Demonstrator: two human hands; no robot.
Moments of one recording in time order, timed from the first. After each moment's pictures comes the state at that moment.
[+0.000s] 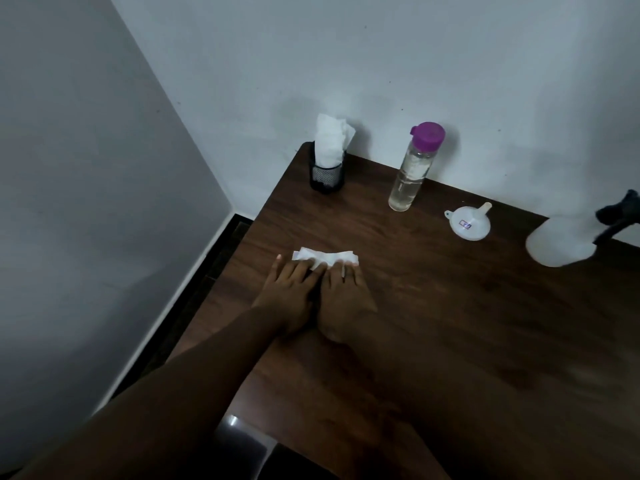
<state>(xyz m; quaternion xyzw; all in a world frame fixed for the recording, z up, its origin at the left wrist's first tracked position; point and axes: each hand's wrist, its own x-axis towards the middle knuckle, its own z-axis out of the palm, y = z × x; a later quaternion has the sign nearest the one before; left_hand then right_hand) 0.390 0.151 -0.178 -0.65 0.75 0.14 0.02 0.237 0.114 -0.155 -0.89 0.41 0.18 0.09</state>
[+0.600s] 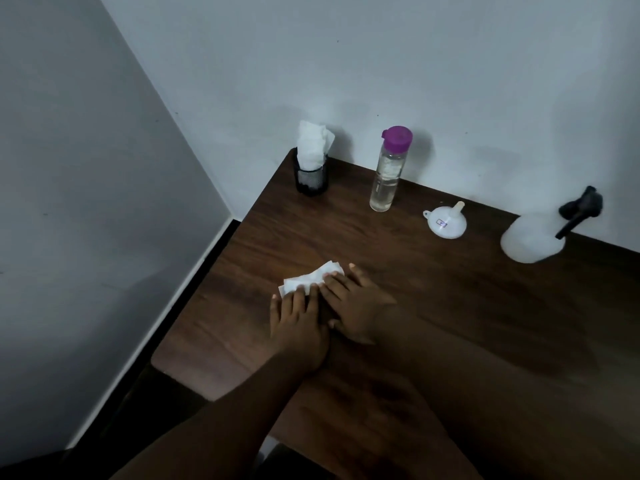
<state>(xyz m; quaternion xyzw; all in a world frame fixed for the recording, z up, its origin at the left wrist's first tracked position) 0.287 0.203 -0.170 -0.78 0.60 0.18 0.03 0.152 0.093 -0.157 -0.96 0.23 0.16 0.05</state>
